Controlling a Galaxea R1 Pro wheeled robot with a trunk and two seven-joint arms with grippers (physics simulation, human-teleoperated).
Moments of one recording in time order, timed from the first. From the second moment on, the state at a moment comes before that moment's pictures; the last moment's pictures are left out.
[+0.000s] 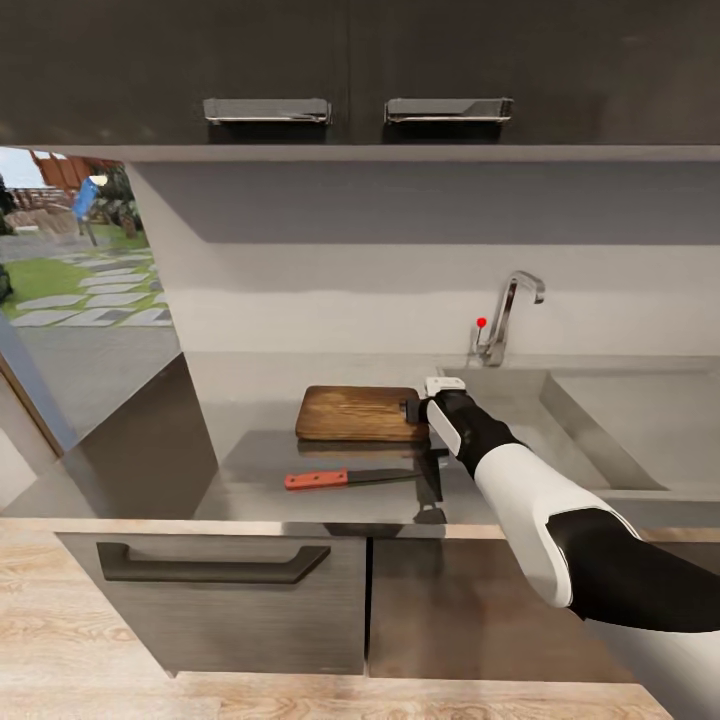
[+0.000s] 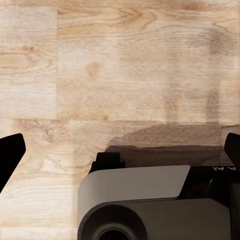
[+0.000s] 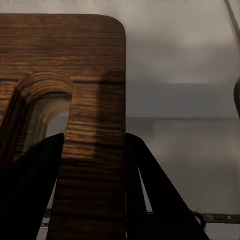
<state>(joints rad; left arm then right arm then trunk) 0.00 0.00 0.01 -0.47 0.00 -0.09 -0.01 -1.23 0.15 0.10 -0.37 -0.15 0.51 -0.17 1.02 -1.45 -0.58</state>
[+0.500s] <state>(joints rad) 0.00 0.00 0.01 -0.47 0.00 -0.09 -0.01 -1.23 0.15 0.09 -0.35 -0.15 0.51 -0.17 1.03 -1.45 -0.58</state>
